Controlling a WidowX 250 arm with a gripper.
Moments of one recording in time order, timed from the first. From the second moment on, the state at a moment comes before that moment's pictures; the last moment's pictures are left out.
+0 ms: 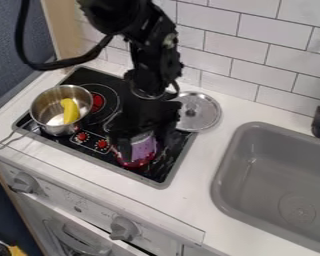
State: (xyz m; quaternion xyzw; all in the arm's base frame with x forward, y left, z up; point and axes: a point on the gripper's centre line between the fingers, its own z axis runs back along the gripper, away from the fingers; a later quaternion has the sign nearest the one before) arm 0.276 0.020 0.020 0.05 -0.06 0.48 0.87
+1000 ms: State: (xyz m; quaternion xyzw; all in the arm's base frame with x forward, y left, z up) arm 0.350 0.096 0.017 0.05 -0.07 0.56 0.82
